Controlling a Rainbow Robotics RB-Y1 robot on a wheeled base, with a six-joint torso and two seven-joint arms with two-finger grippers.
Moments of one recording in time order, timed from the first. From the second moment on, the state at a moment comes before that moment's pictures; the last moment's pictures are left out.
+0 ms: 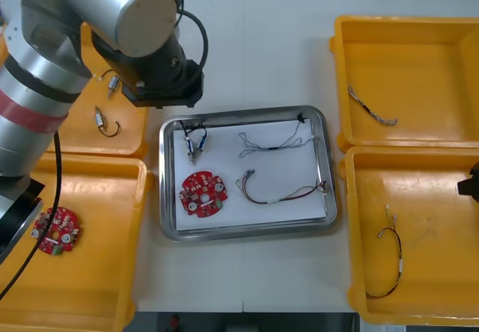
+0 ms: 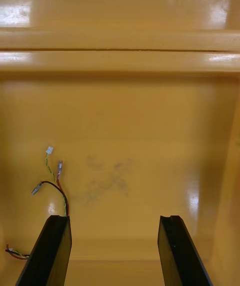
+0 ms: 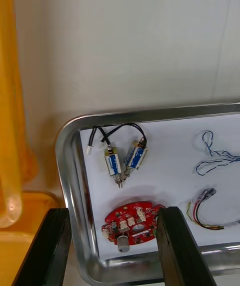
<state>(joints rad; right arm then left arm) -0.07 -0.65 -0.39 -2.31 -0.76 1.92 1.36 -0.93 0.49 -0.36 -1.75 0.65 1.91 -0.76</state>
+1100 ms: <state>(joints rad) -0.53 -0.68 0.39 -2.42 -0.81 1.92 1.36 -0.54 0.76 0.07 -2.02 0.81 1.91 -1.09</state>
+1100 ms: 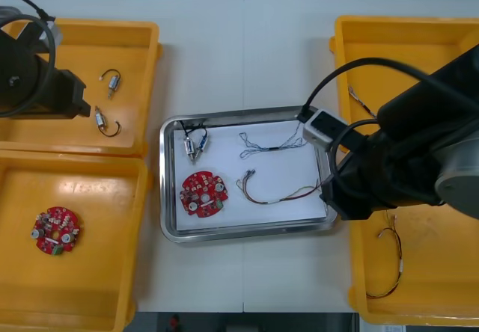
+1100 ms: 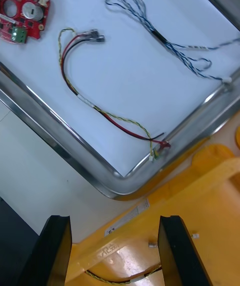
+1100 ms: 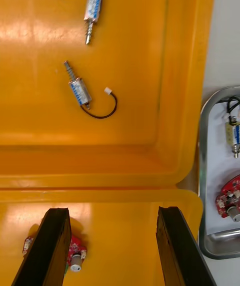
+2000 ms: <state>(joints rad) -0.72 -0.54 0.87 -2.15 -0.69 1.71 1.83 -0.17 0.81 0.32 -2.18 0.95 1.91 -1.20</state>
